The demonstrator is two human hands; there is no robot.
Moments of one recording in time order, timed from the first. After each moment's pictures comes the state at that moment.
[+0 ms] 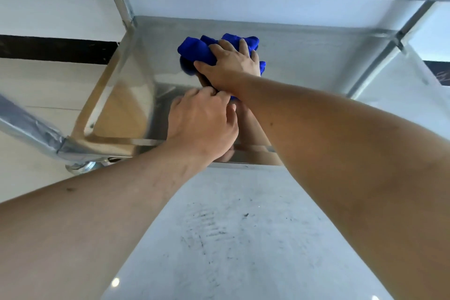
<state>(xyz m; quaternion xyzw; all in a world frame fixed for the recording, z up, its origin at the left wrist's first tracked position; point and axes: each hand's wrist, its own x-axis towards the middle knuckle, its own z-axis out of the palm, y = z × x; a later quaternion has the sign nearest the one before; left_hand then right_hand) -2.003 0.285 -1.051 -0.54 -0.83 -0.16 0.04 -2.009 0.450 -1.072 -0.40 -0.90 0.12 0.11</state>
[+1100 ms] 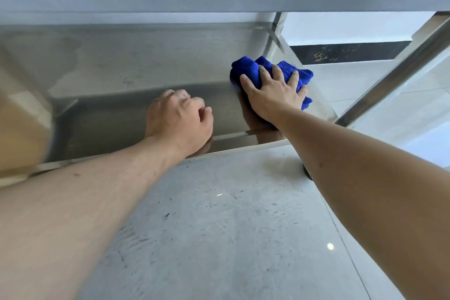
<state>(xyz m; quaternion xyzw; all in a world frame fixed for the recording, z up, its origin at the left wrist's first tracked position) -1.886 0.359 -1.058 -0.61 -0.76 -0.22 -0.01 -1.717 0.494 -1.071 -0.67 -0.73 0.10 0.08</state>
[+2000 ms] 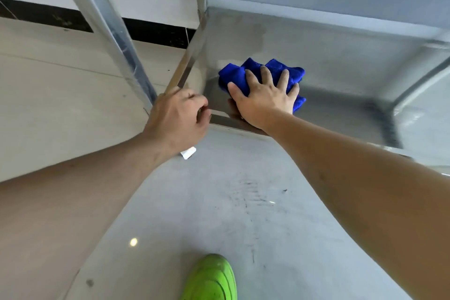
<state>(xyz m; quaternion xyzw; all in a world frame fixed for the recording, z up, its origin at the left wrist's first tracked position) -2.097 0.137 -1.041 -0.53 -0.83 -0.17 0.05 -1.995 0.309 -1.069 -0.44 -0.89 0.09 0.04</state>
